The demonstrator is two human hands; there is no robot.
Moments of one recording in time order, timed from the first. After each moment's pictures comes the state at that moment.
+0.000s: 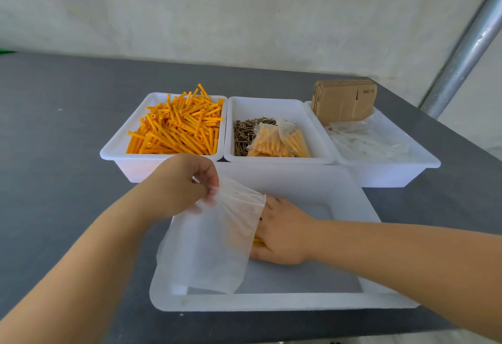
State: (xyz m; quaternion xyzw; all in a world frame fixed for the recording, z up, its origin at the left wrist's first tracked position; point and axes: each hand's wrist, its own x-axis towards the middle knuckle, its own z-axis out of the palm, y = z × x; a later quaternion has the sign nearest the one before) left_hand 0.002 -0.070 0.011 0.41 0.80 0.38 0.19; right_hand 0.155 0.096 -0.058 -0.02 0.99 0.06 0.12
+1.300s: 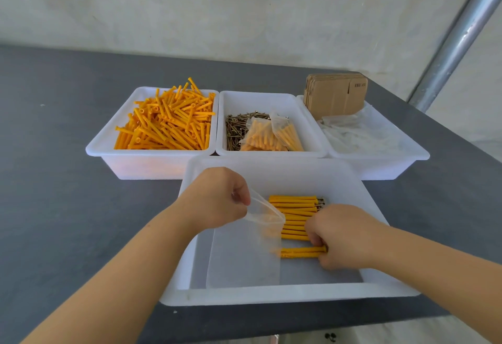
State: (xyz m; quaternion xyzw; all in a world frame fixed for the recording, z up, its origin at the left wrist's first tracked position) left_hand 0.037 -0.026 -0.015 0.52 0.80 0.25 0.13; right_hand 0.232 0.123 -0.024 0.16 0.96 0.04 0.20
